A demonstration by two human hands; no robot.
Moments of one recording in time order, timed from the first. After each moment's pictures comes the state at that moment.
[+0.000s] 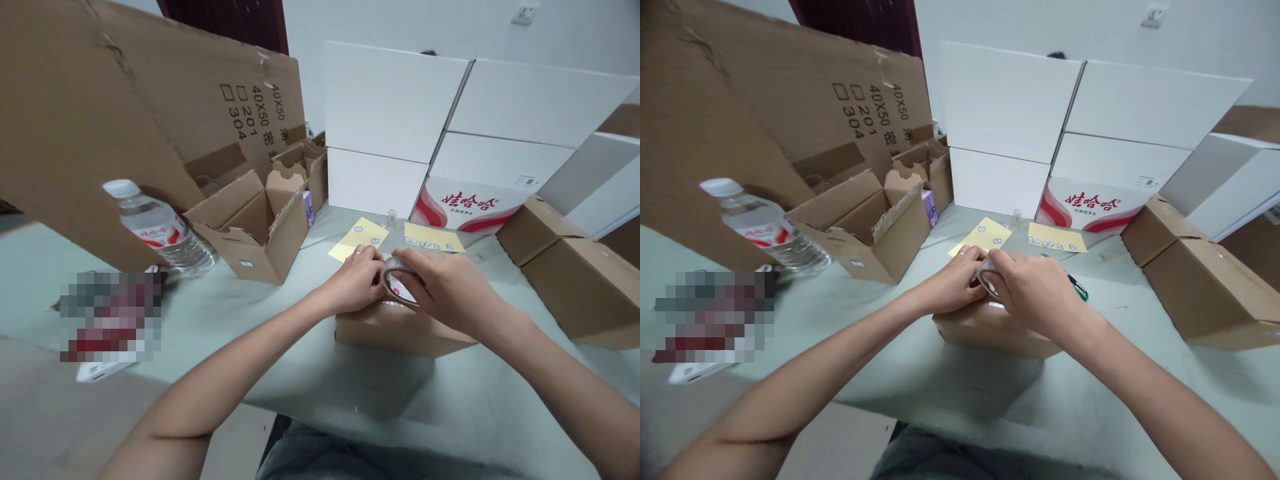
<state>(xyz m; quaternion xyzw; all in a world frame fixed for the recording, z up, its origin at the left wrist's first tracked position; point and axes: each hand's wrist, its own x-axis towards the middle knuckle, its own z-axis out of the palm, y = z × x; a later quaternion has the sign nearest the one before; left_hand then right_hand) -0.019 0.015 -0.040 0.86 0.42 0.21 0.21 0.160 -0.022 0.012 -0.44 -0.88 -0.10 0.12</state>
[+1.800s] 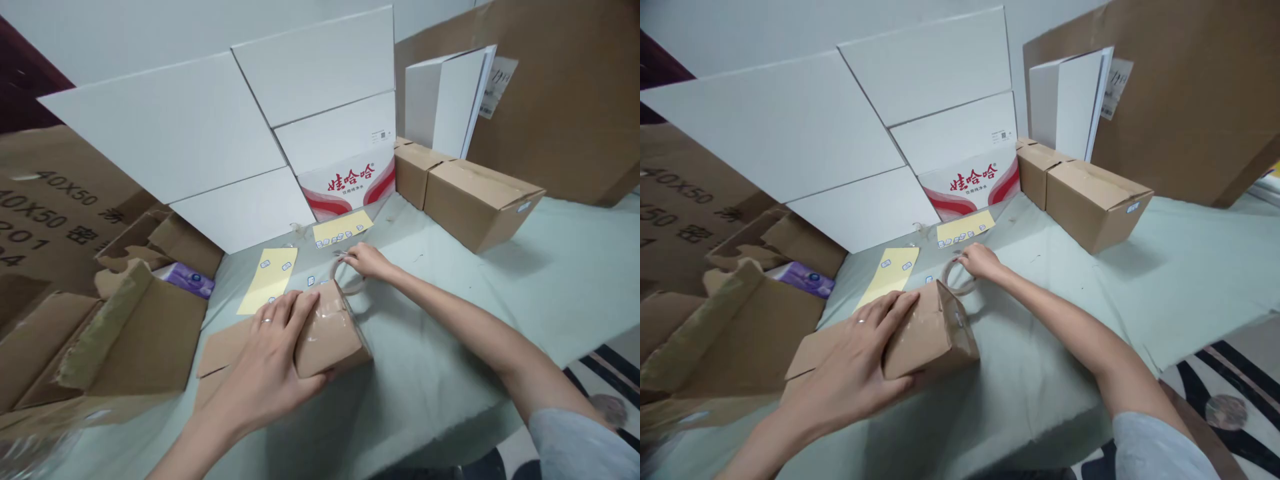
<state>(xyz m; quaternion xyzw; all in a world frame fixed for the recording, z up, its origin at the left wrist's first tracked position) 0.051 -0.012 -0.041 0.93 0.37 0.03 0.05 0.299 0.086 -0.129 -0.66 -0.66 0.23 0.27</state>
